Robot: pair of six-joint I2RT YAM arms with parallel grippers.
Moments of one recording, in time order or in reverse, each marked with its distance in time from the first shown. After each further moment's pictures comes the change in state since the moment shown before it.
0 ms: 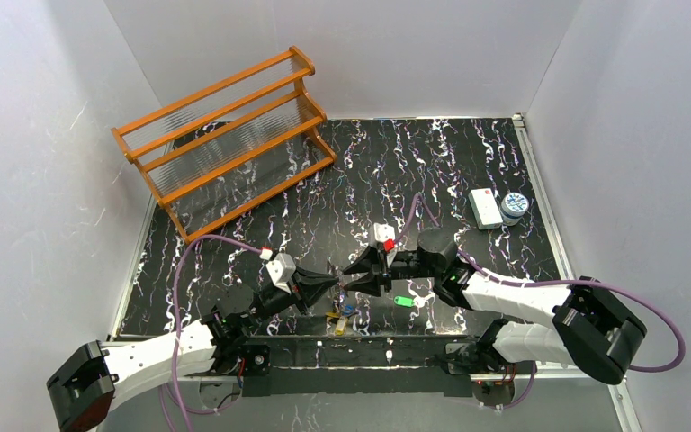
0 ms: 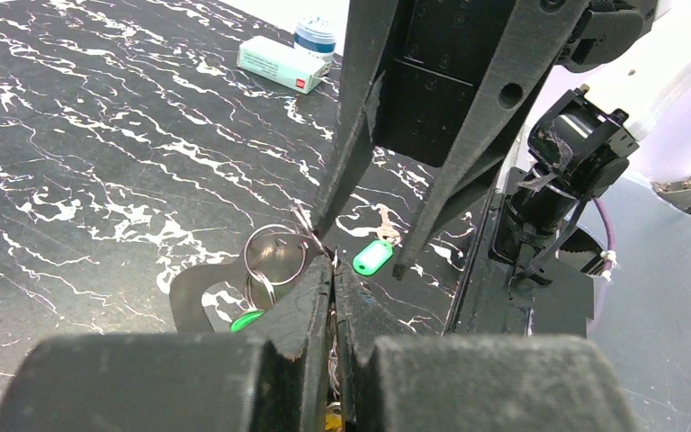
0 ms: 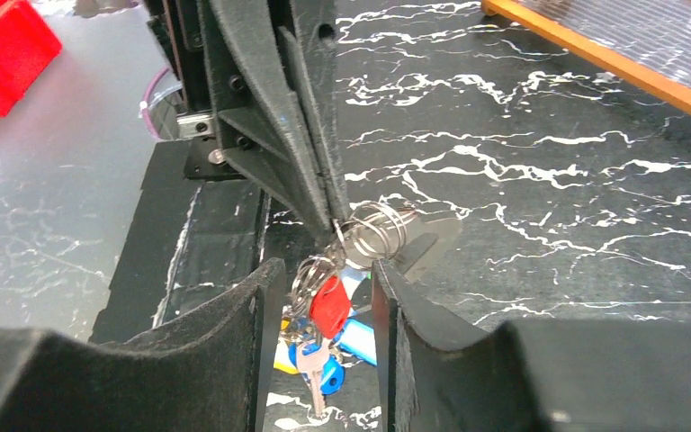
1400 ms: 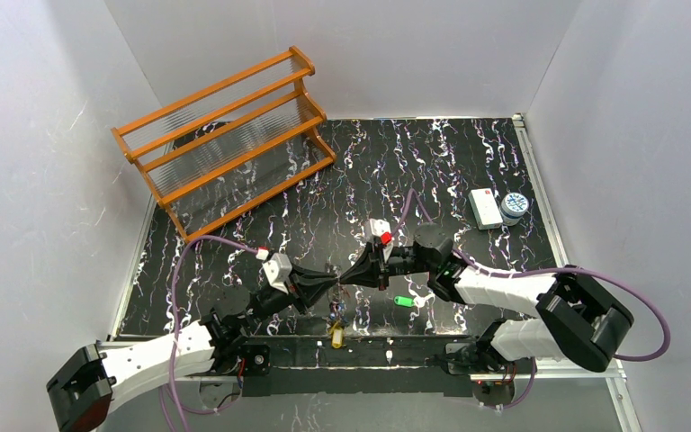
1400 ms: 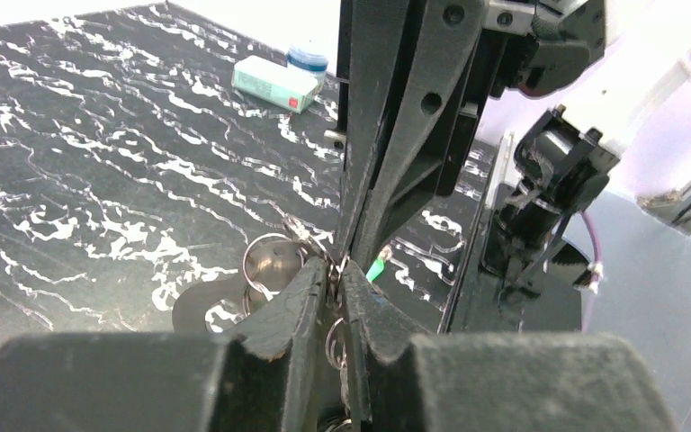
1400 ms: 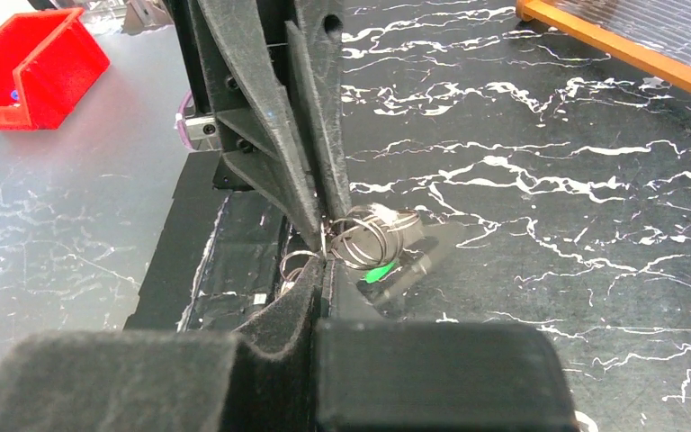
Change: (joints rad) left arm 0.000 -0.023 0.000 0.013 0.005 -0.008; right arm -0.016 0.101 0.018 0.126 -0.077 0.093
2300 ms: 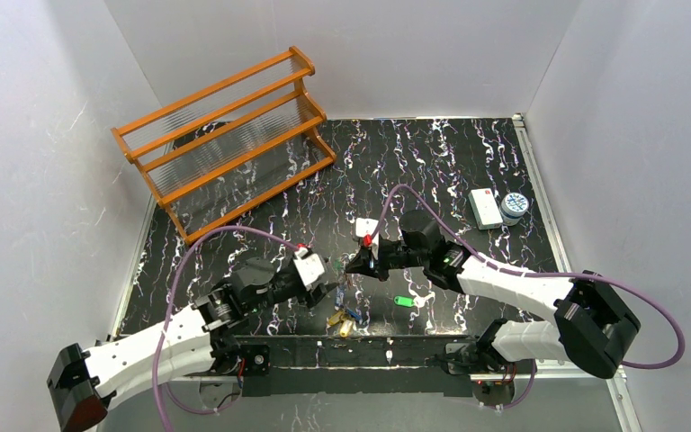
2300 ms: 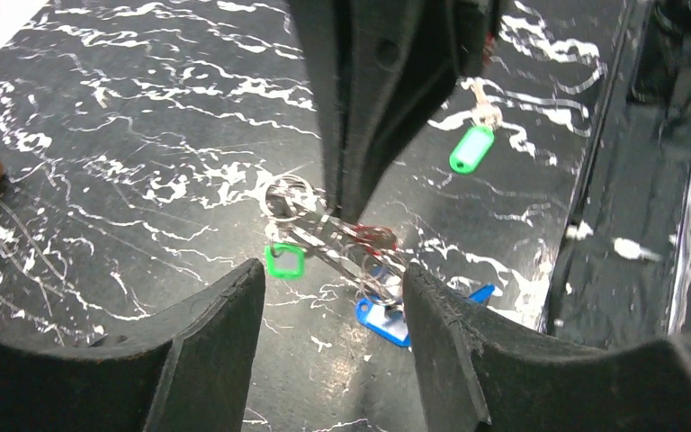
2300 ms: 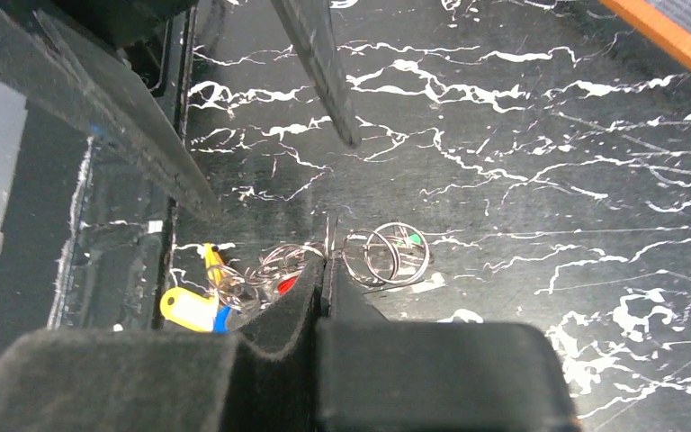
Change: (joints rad) left arm 0.000 0.025 0.339 -0.683 -0.031 0.438; right arm 0.009 -0.056 0.177 -0.571 0.205 -0.347
